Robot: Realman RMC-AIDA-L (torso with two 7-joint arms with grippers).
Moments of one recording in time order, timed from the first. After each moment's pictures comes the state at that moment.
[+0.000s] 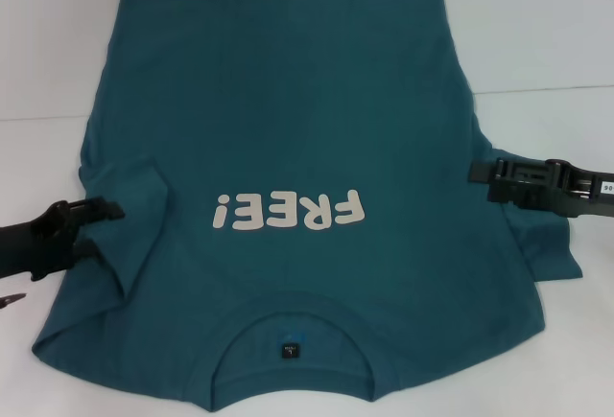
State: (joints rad) left arm -0.54 -2.06 0.66 0.67 2.15 1.07 -2.63; right arm 0.56 1.94 -0.52 -0.57 -2.04 -1.49 2.19
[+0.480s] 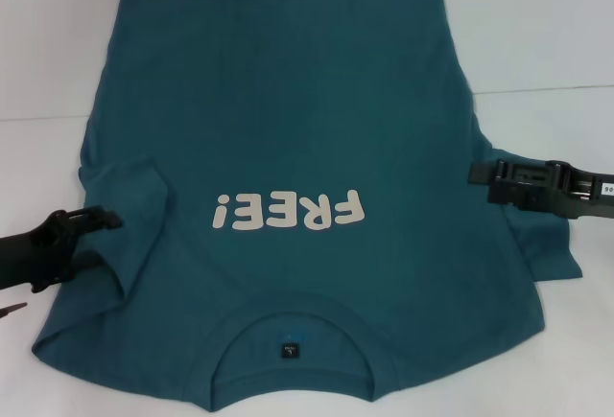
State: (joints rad) left arm -0.53 -2.06 0.66 0.64 2.15 1.06 -2.66; right arm 0.55 1.94 -0.52 -0.57 -2.04 -1.49 2.19
